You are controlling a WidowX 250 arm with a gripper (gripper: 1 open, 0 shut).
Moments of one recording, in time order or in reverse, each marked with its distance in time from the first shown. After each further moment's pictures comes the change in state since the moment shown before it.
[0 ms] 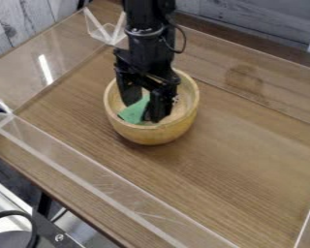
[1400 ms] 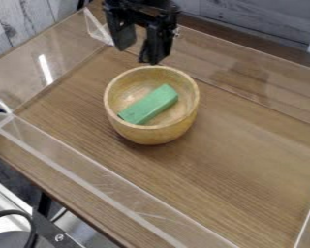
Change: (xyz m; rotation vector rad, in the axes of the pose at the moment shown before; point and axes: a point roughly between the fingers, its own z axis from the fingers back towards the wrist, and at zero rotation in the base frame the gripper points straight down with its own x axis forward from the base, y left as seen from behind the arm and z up) arm 0.010 0.009 0.070 0.030 -0.081 0.070
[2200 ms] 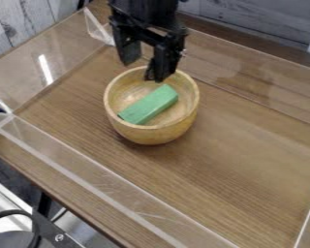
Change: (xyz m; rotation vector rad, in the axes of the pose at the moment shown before) arm -0.001 -0.029 -0.014 0.037 0.020 -0.084
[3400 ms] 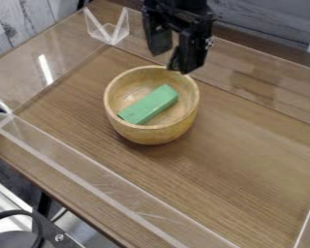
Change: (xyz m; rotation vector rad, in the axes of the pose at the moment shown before) arm 0.011 -0.025 0.019 -0.093 0.006 -0.179
